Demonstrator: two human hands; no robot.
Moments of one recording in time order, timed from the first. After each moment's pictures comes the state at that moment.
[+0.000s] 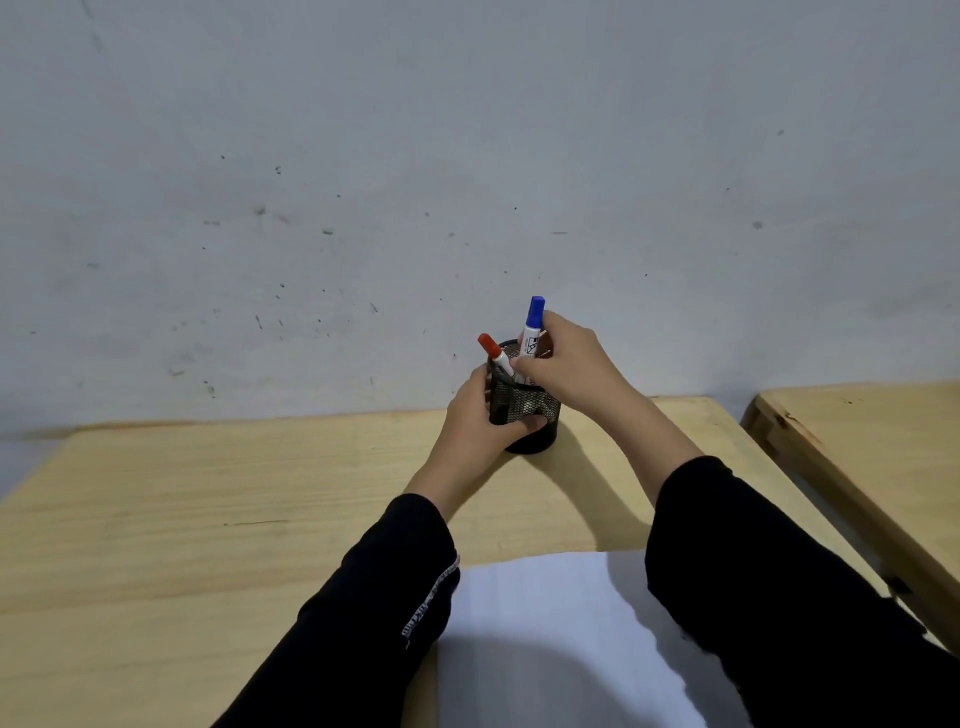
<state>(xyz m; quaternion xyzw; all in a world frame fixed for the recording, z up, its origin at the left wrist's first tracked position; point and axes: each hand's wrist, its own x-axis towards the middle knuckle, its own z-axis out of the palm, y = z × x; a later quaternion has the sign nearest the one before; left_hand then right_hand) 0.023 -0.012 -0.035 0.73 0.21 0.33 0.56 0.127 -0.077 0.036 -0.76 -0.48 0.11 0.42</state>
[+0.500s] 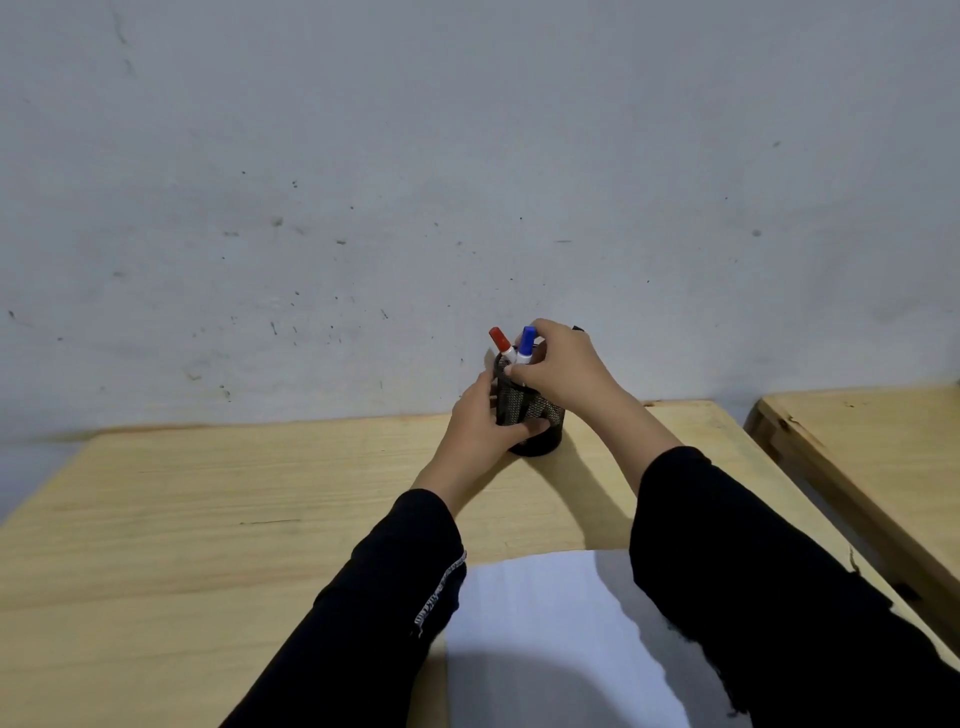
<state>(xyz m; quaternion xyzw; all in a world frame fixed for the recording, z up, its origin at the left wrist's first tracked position) 0.024 -0.002 -0.039 0.78 0.25 0.30 0.50 0.122 -0.068 0.035 -0.78 -0.47 0.10 0.41</state>
